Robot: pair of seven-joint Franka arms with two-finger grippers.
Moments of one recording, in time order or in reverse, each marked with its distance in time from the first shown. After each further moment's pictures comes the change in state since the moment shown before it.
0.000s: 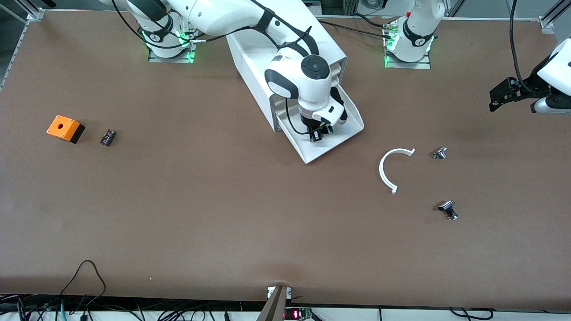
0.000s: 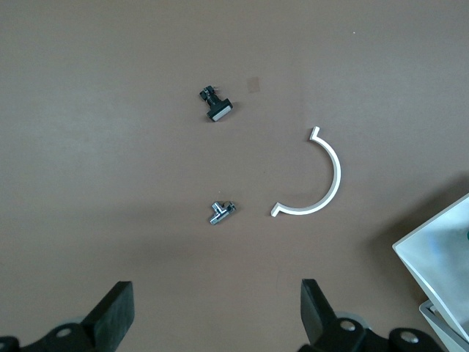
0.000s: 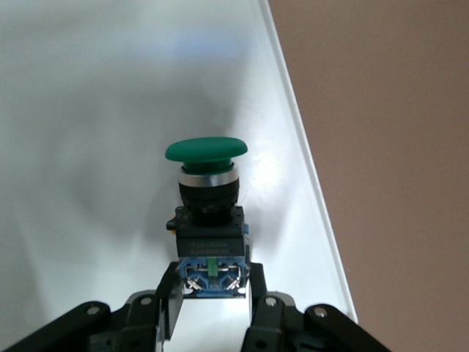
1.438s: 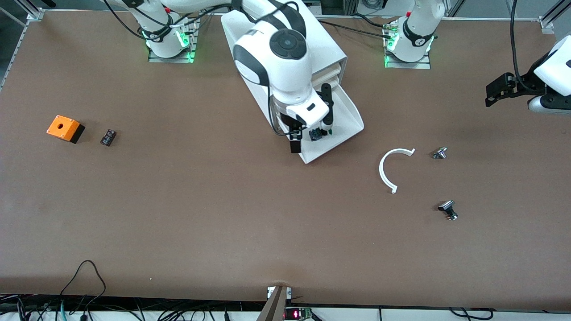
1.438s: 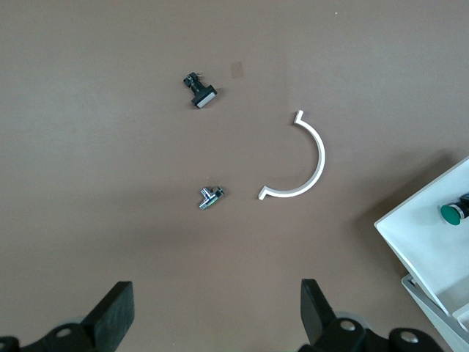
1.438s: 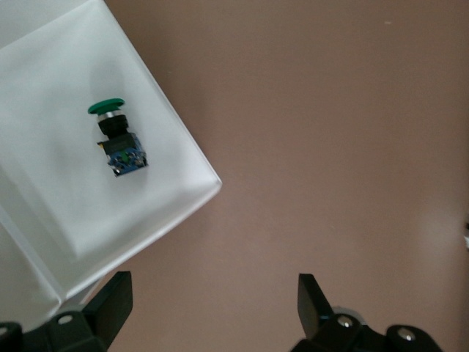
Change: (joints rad) left arm -0.016 0.075 -0.023 0.140 0.000 -0.138 -0.002; right arm -0.123 -0.188 -0.011 0.148 0.071 -0.225 0.085
